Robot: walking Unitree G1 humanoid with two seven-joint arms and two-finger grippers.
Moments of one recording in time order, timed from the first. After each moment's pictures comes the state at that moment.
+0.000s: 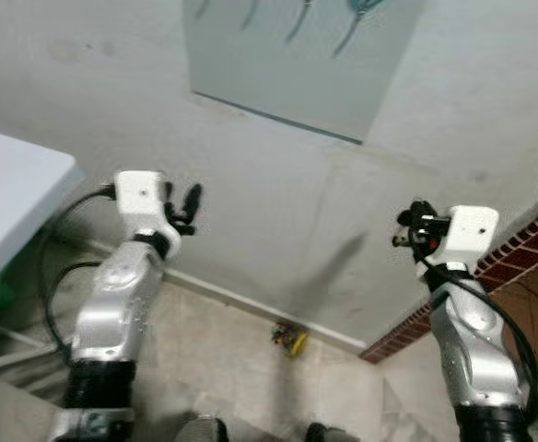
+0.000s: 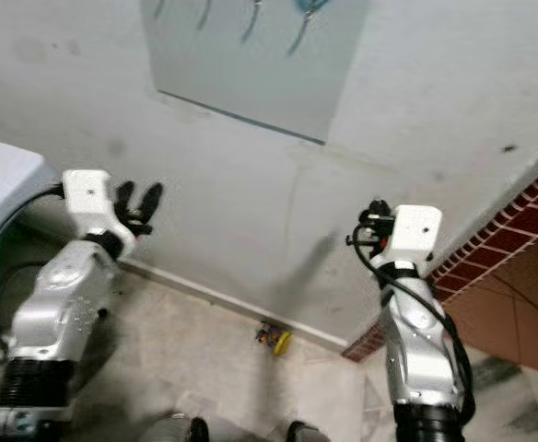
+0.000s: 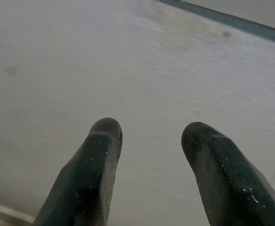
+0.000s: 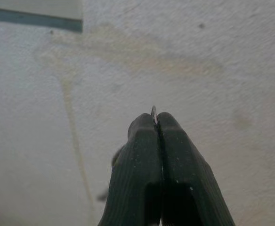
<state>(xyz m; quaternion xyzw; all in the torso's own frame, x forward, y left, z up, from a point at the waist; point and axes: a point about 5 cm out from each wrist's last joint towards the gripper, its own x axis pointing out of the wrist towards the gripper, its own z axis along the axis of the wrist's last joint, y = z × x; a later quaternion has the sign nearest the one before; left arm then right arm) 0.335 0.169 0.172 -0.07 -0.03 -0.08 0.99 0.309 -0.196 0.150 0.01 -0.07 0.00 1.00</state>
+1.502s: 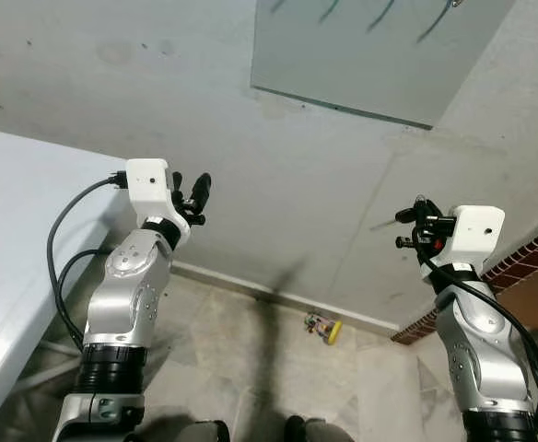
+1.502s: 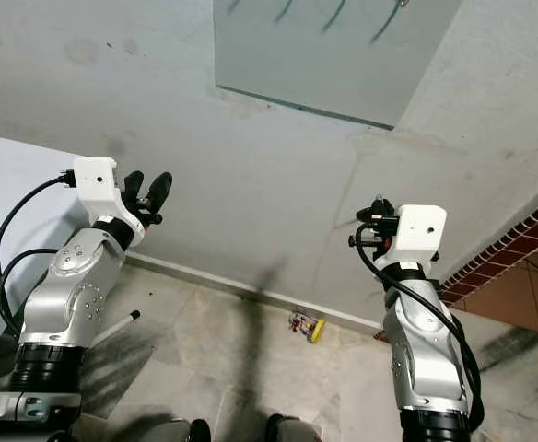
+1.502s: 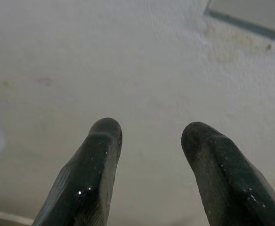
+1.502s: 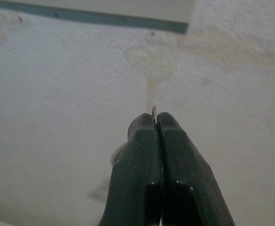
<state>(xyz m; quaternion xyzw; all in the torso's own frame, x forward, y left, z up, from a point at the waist) 0.345 0.149 0.181 -0.08 -0.02 -0.10 0.99 0.304 -0.200 0.154 0.00 -0.07 -0.01 1.00</state>
